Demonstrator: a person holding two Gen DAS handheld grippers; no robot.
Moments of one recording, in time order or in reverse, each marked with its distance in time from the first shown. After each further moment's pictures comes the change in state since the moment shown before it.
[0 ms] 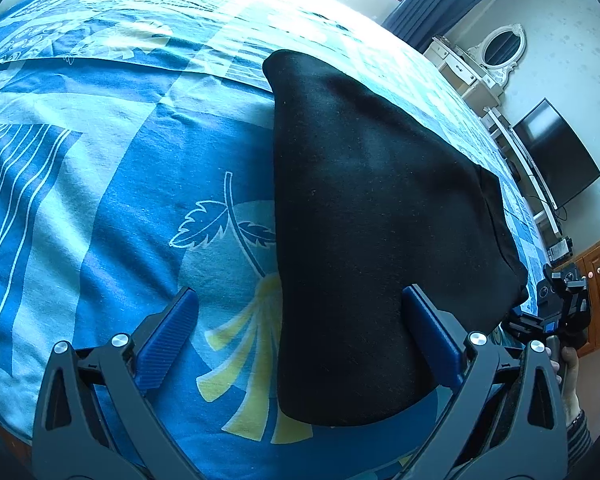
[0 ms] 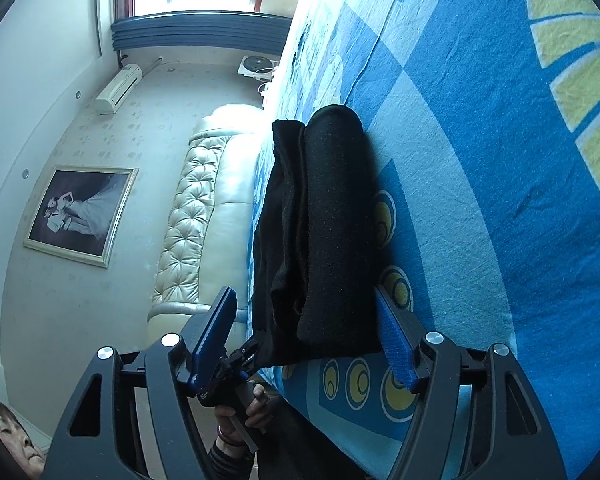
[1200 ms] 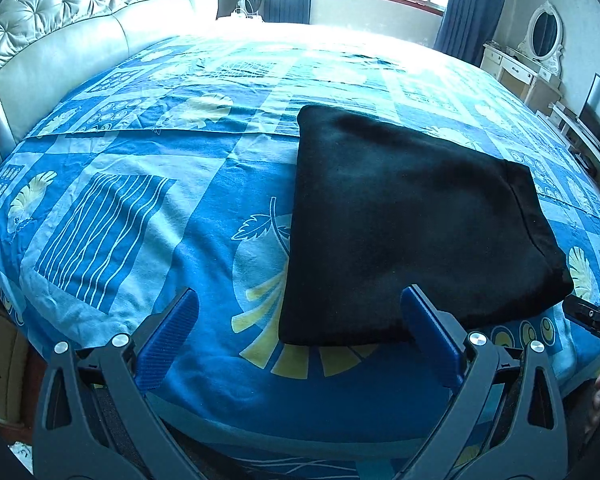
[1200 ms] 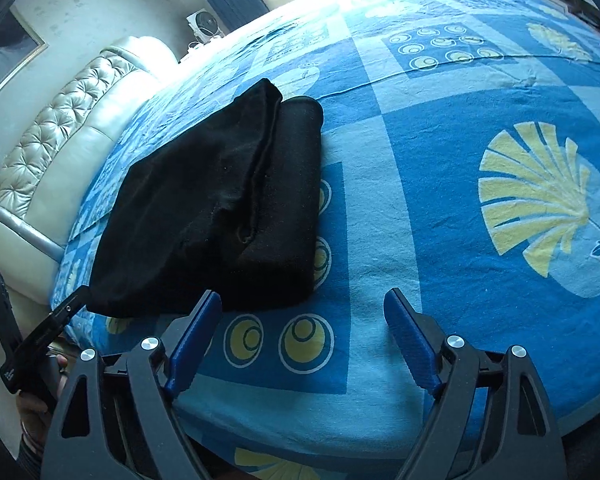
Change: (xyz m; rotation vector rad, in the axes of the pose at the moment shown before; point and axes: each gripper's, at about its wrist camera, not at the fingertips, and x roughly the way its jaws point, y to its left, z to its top) left arm -0.052 -0.069 -0.038 0.091 -0.168 0.407; right arm 0.013 0.066 -0.047 -0.479 -0.043 -0.746
